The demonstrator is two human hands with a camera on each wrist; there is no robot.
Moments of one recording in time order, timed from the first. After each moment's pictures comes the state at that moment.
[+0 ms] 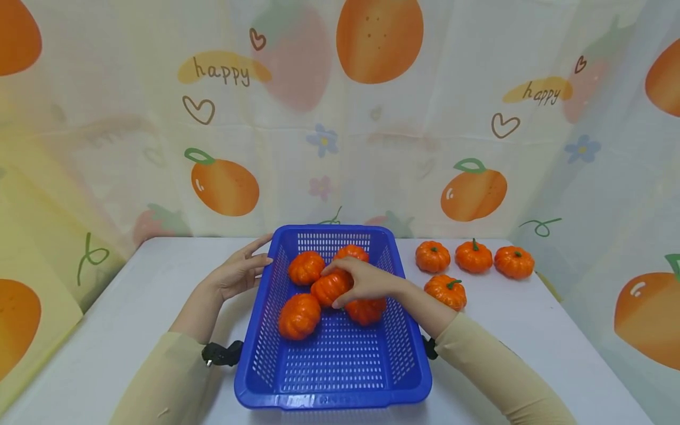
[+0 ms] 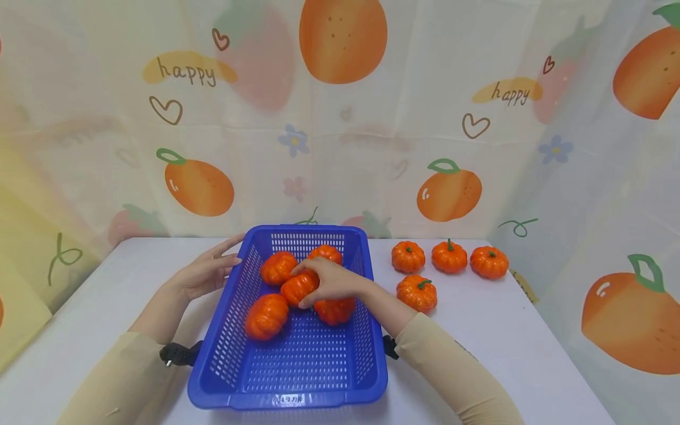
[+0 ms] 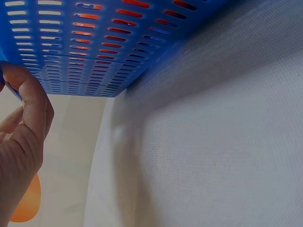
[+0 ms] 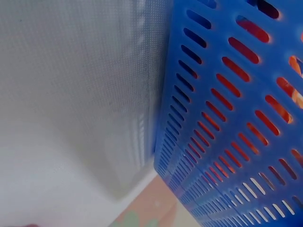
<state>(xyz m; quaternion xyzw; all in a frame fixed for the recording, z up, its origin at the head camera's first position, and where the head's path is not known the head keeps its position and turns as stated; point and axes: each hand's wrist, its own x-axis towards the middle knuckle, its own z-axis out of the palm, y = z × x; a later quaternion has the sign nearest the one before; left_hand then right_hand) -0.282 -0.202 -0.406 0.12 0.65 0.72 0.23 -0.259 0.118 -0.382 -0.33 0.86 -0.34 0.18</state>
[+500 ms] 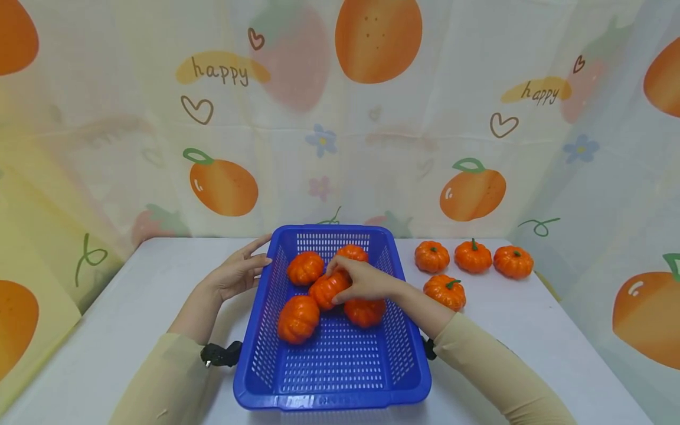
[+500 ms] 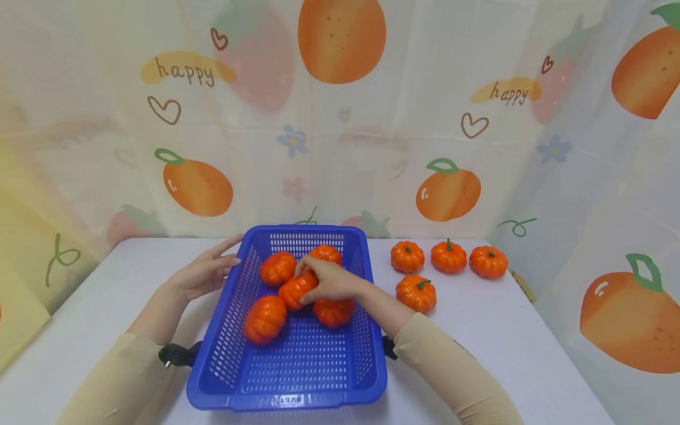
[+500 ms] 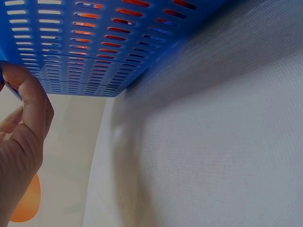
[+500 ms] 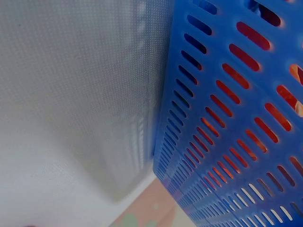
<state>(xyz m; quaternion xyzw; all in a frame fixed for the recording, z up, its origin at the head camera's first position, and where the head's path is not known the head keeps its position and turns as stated) -0.282 -0.202 -0.406 0.11 0.65 0.72 0.22 -0.263 0.116 -0.386 -0.34 0.86 -0.34 0.14</state>
